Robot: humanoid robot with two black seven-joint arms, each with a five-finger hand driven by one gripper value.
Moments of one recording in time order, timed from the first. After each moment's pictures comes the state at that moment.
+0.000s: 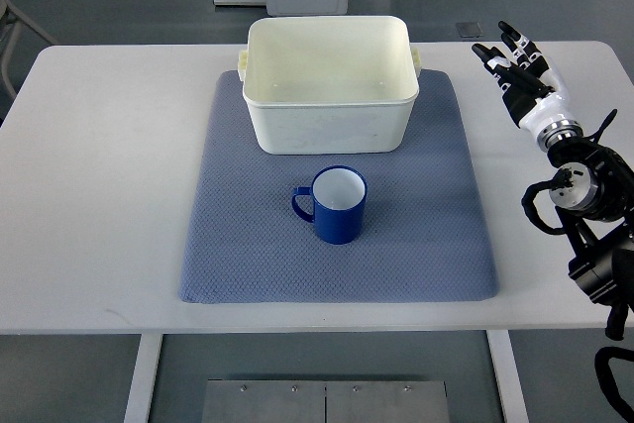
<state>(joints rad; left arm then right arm) -0.04 0.00 -0.10 -0.29 0.04 0.12 -0.11 0.67 -0.08 1.27 0.77 -0.60 0.06 0.14</state>
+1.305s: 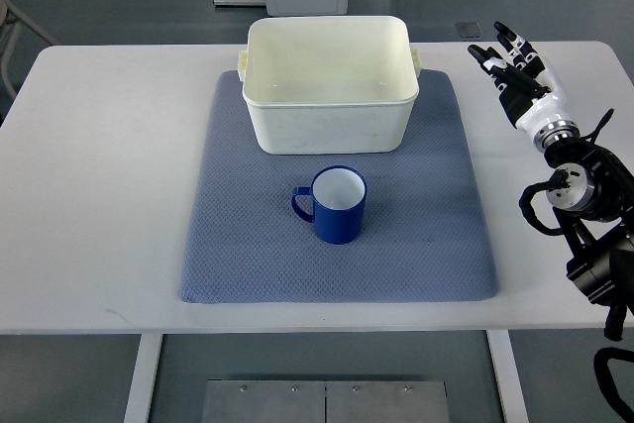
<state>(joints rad) -0.04 0.00 -0.10 -0.29 0.04 0.12 -0.11 0.67 -0.08 1.25 0.77 -0.60 0.06 0.15</state>
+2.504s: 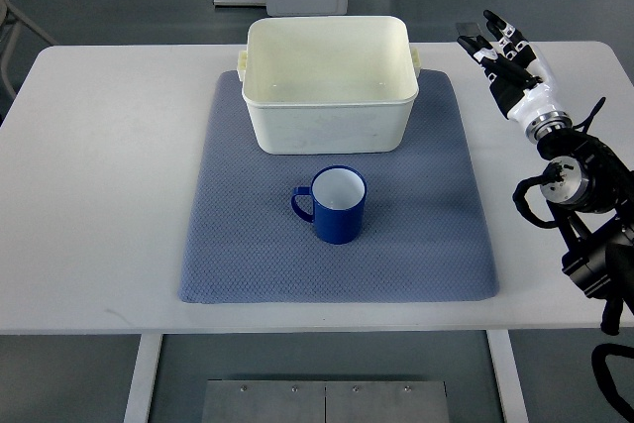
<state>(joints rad) -0.04 0.00 -0.10 -0.29 0.04 0.12 -0.11 0.69 -0.08 1.22 0.80 -0.59 0.07 0.15</state>
